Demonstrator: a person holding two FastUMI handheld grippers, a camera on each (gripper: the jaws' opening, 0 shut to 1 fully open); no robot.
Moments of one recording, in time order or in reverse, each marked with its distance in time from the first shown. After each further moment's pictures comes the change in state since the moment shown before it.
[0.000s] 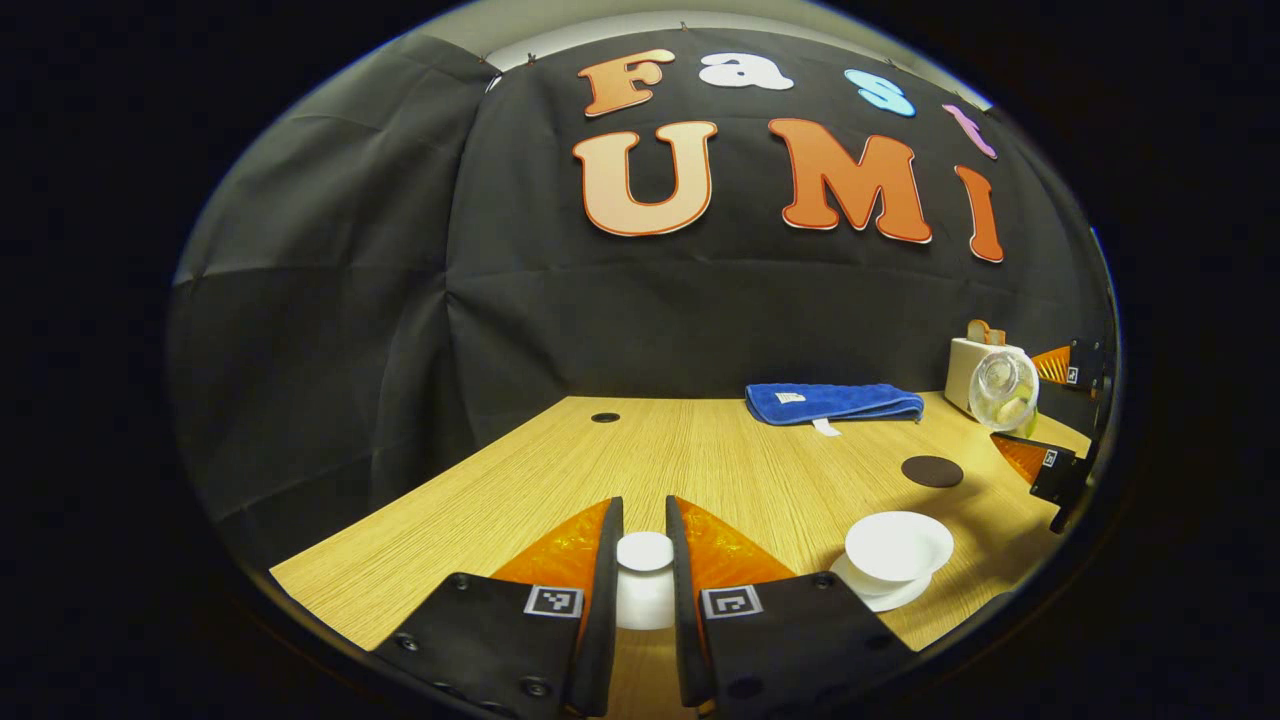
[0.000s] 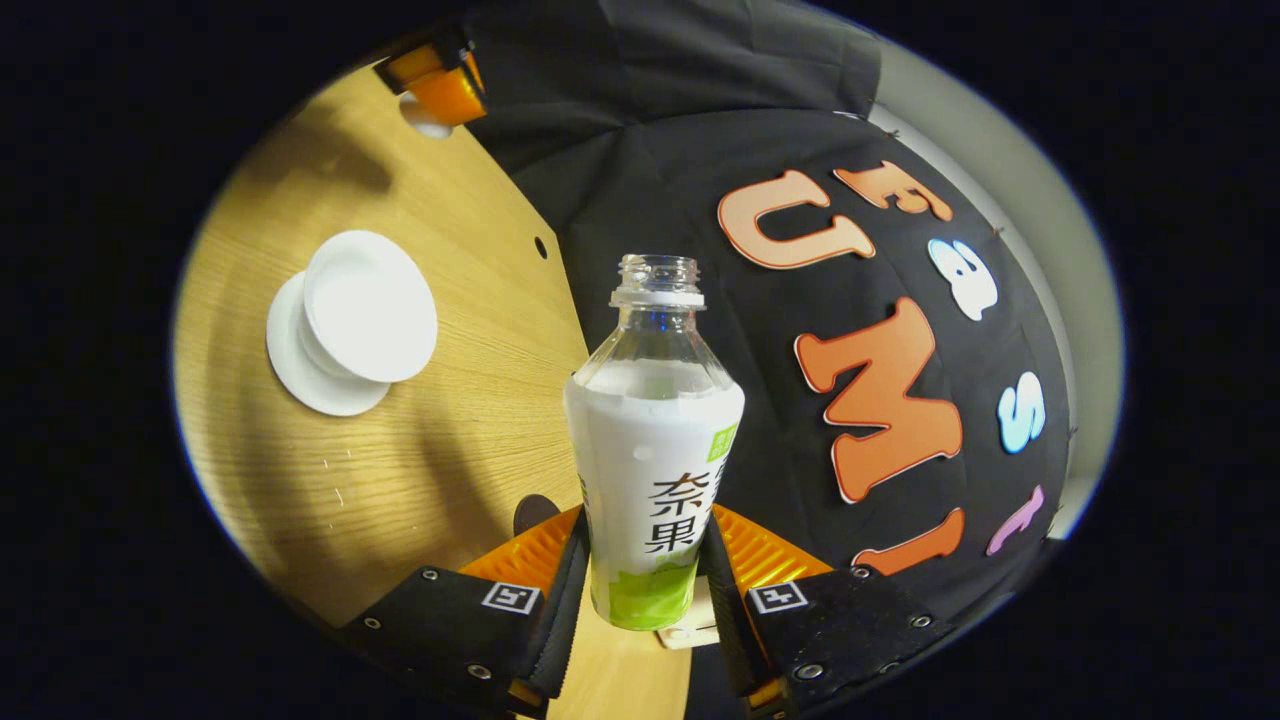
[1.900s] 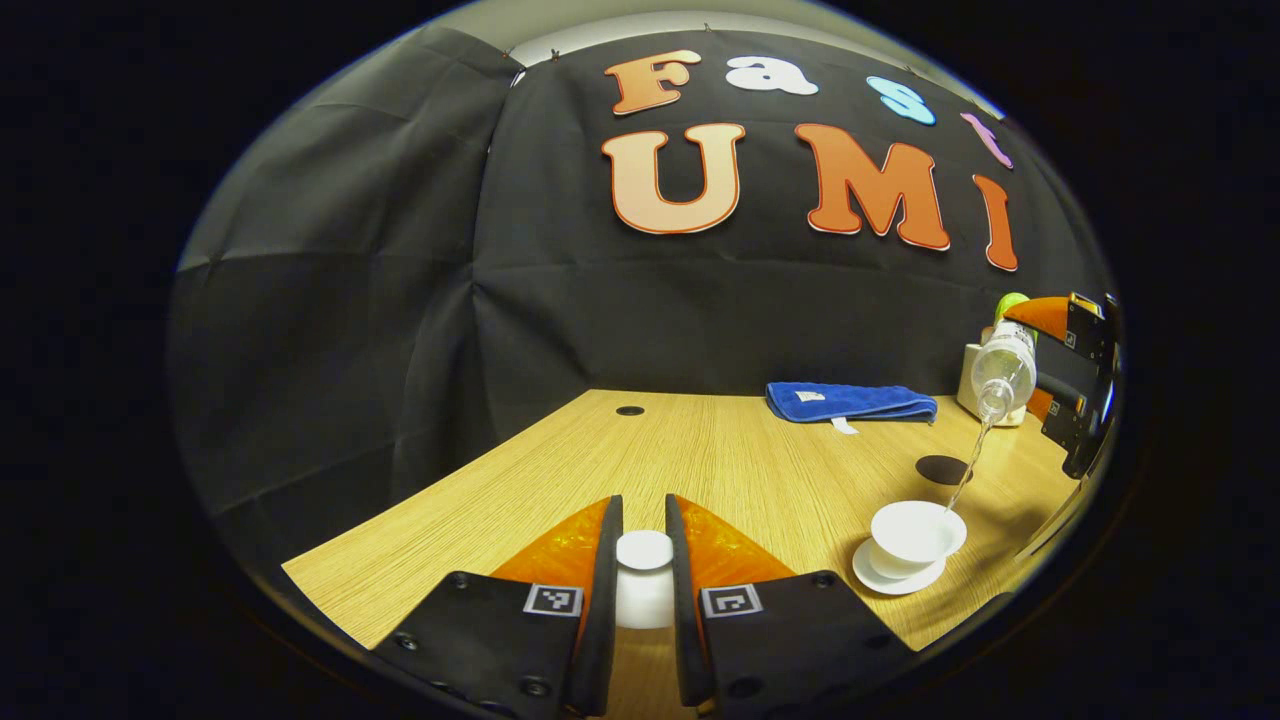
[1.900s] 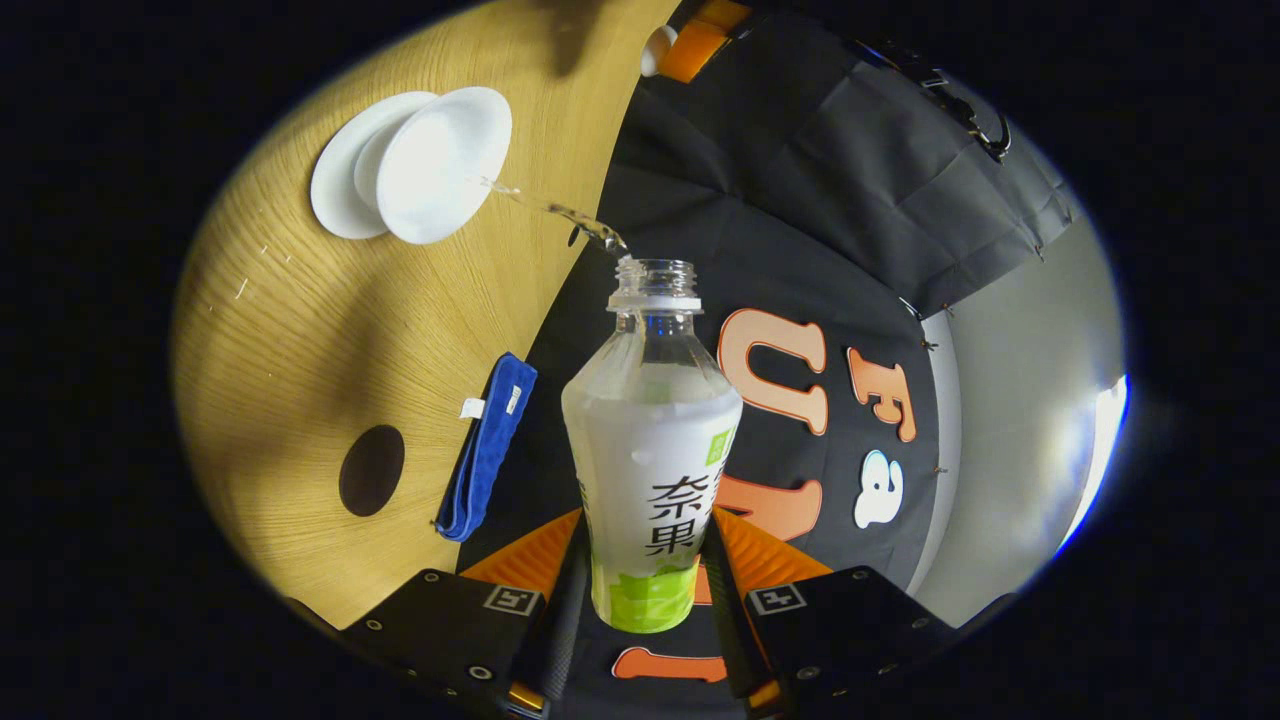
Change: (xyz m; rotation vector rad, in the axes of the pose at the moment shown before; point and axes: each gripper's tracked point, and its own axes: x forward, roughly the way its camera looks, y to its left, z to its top) left arm -0.014 0.030 -0.004 -0.028 0.007 0.040; right arm 0.014 -0.057 0.040 -0.629 -0.195 -0.249
